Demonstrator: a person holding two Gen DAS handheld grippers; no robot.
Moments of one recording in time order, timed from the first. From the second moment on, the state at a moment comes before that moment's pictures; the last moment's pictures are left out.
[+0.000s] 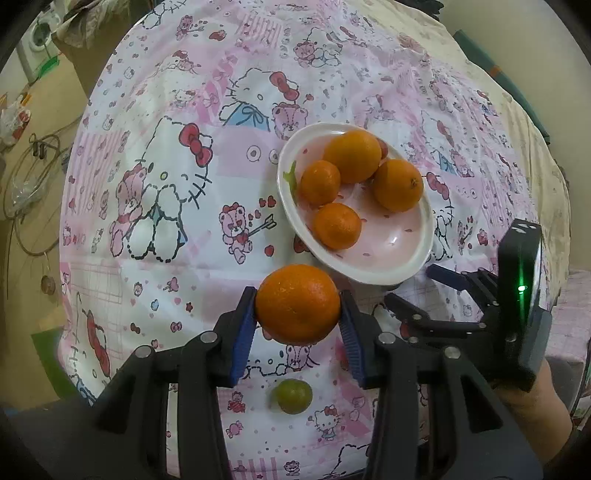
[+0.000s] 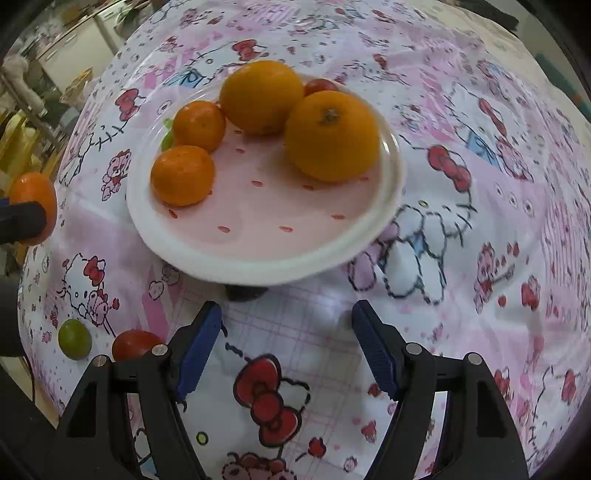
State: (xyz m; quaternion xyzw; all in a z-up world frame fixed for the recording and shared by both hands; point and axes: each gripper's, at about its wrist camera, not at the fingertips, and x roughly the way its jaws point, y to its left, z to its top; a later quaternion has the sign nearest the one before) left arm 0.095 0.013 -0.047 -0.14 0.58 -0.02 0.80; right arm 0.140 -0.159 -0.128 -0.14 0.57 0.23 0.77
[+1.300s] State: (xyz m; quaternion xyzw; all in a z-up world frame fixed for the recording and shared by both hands) left arm 0.106 -0.004 -0.056 -0.11 0.58 0.00 0.81; right arm 0.138 -0.253 -0.100 -0.01 0.59 0.19 0.79
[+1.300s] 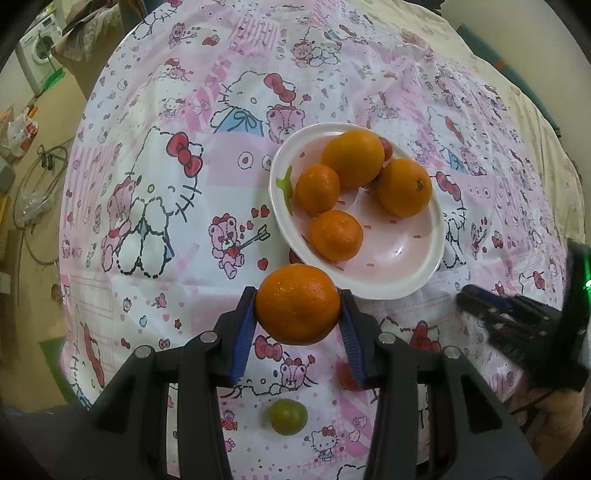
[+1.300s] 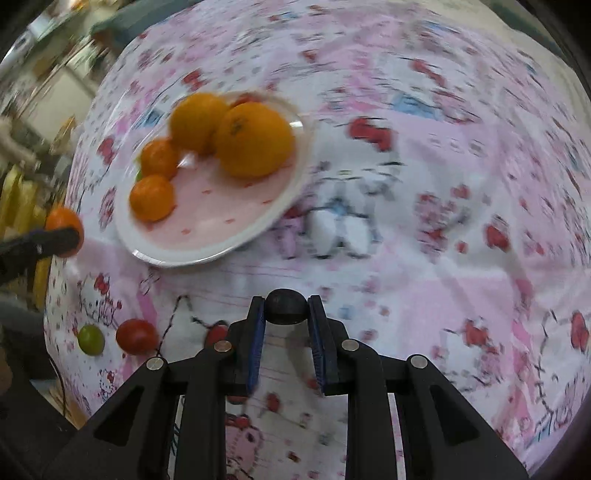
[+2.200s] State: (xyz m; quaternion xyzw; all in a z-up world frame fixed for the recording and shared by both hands) left arm 0.102 0.012 -0.056 -0.13 0.58 0.00 0.81; right arm 0.172 -0.187 -0.097 0.06 0.57 0.26 0.77
